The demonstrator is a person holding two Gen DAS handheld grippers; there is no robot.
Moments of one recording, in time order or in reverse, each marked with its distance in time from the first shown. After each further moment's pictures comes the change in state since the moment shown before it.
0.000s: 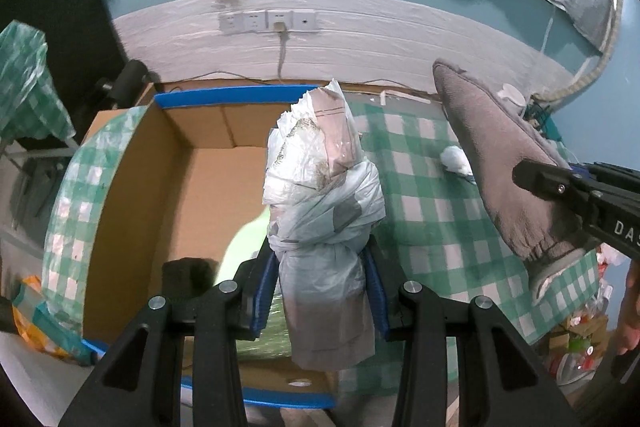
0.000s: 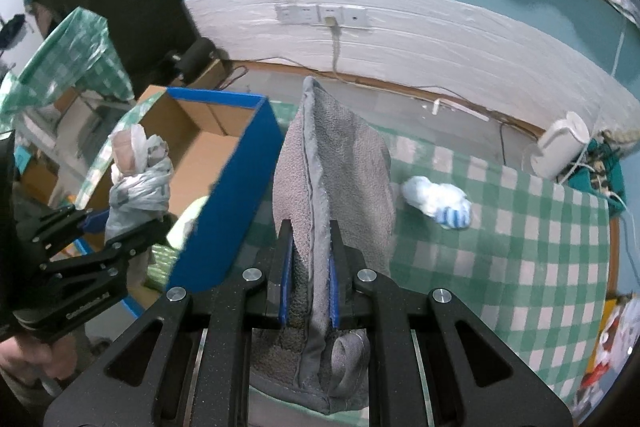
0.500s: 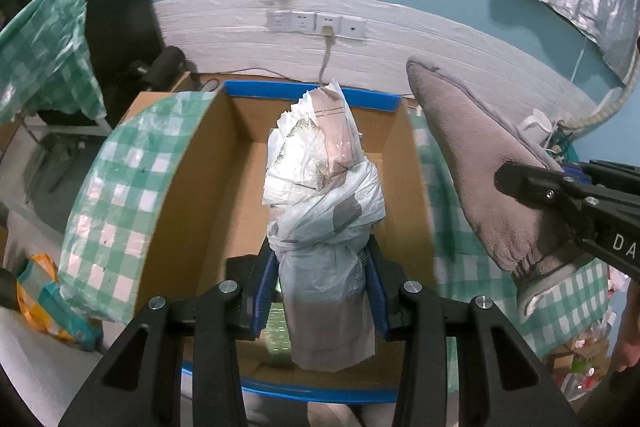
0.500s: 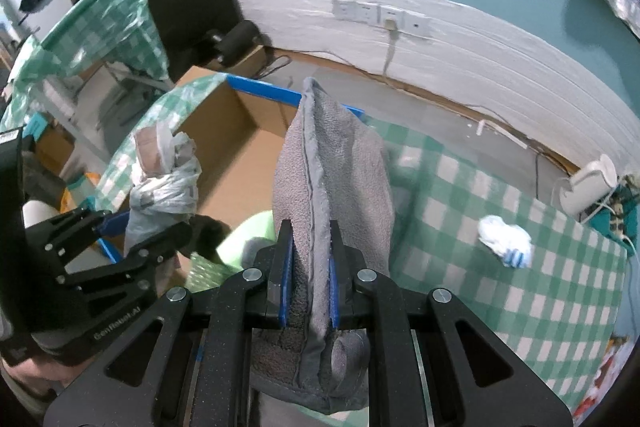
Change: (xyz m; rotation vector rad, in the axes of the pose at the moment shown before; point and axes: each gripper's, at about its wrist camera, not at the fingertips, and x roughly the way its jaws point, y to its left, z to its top) left arm -0.008 0.069 -0.006 -0.099 -0.024 0.055; right arm 0.037 0.088 0.034 -0.121 0.036 0.059
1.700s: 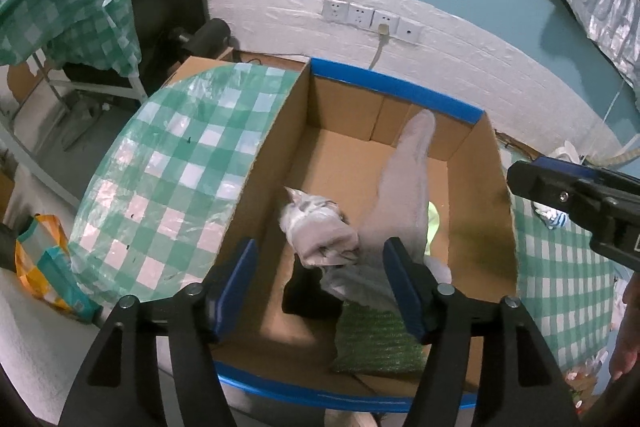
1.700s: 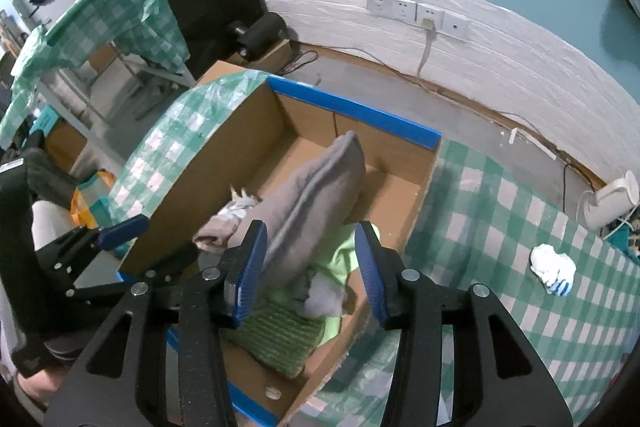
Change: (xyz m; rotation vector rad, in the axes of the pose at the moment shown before) left arm 0.017 0.081 -0.007 -0.154 0.022 0.057; right arm 0.046 0.039 0.028 -0.015 0.021 0.053
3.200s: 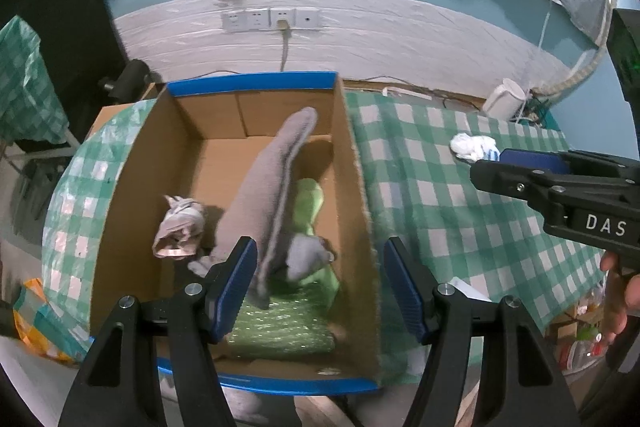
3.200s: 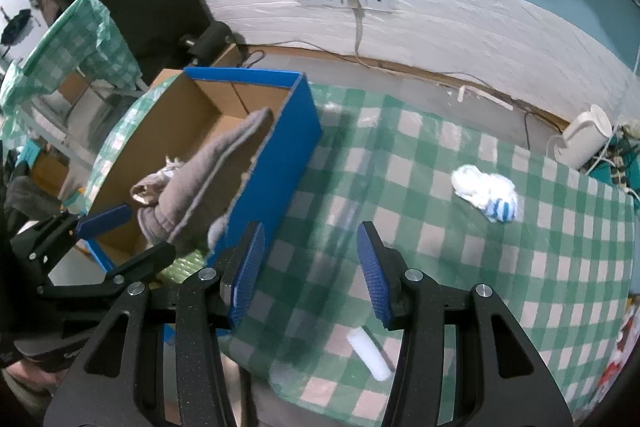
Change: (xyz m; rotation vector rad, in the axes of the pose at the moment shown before) left arm -0.020 -0.114 -0.027 0.263 -0.006 -0.110; right arm -0.051 -0.103 -0.074 0.147 -0.014 -0.055
